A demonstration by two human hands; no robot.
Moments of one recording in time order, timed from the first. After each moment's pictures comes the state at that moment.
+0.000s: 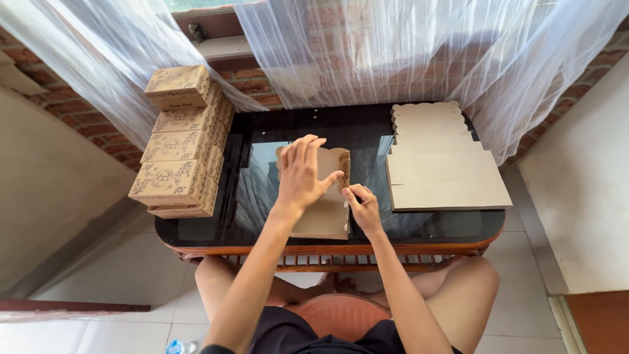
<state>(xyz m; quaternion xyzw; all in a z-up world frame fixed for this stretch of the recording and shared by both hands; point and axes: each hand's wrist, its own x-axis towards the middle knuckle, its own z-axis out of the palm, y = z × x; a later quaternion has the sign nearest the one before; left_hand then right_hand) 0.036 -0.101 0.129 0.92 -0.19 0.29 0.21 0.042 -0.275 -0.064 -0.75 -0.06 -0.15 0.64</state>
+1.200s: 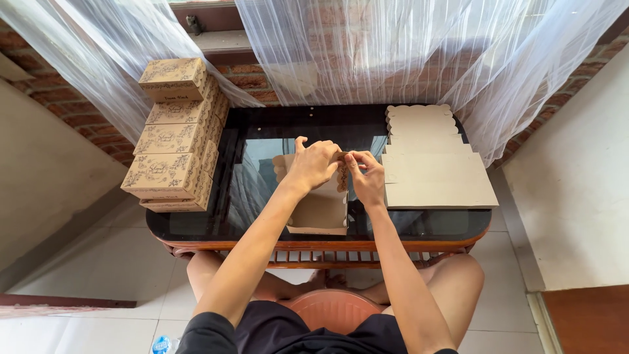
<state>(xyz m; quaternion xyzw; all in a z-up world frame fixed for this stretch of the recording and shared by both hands) 0.077 -0.119 0.125 0.96 -0.23 0.08 0.11 0.049 -0.279 0.070 -0.78 -0.05 -0.20 0.59</state>
